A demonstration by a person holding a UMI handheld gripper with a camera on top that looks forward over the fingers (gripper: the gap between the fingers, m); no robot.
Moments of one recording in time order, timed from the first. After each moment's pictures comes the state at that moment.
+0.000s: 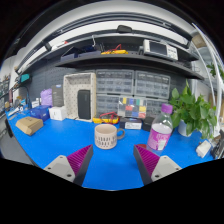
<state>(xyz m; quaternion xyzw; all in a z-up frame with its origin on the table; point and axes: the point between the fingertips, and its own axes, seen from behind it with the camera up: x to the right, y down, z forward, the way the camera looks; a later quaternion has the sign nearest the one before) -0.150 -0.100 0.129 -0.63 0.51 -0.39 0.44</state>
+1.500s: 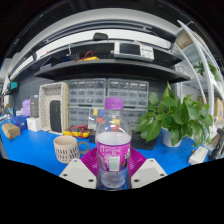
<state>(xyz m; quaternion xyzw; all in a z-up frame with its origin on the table) -0.060 -0.227 0.123 -0.54 0.51 -0.48 0.46</state>
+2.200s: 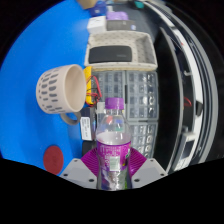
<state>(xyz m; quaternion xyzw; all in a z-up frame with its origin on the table) 0.053 -0.193 0.152 -0.74 0.03 -0.67 -0.03</state>
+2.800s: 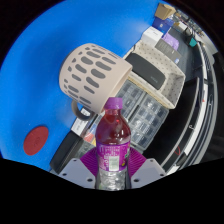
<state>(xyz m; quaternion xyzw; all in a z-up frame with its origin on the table) 0.078 -0.160 0.157 -0.68 -0.20 -0.68 -0.21</state>
